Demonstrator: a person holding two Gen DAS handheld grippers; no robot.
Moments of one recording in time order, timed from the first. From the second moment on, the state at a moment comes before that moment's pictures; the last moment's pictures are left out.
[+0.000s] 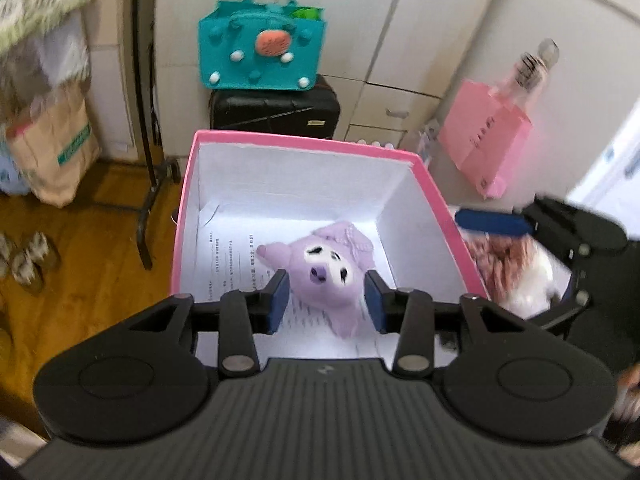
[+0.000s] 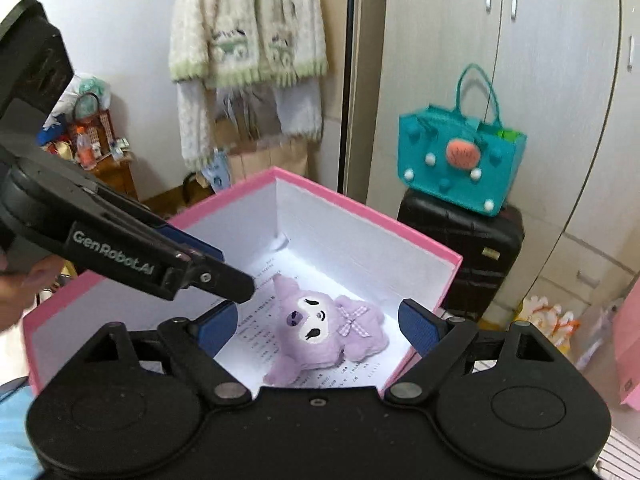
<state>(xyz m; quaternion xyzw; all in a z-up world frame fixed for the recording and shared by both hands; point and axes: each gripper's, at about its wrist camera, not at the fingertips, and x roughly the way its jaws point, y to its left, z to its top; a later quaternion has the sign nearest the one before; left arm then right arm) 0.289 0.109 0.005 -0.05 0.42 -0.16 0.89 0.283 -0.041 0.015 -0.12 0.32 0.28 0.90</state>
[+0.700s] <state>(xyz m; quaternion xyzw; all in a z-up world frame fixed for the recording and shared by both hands) 0.126 0.080 0.083 0.09 0.36 -0.22 0.90 0.145 -0.099 0.078 -0.07 0.30 0.28 0.91</state>
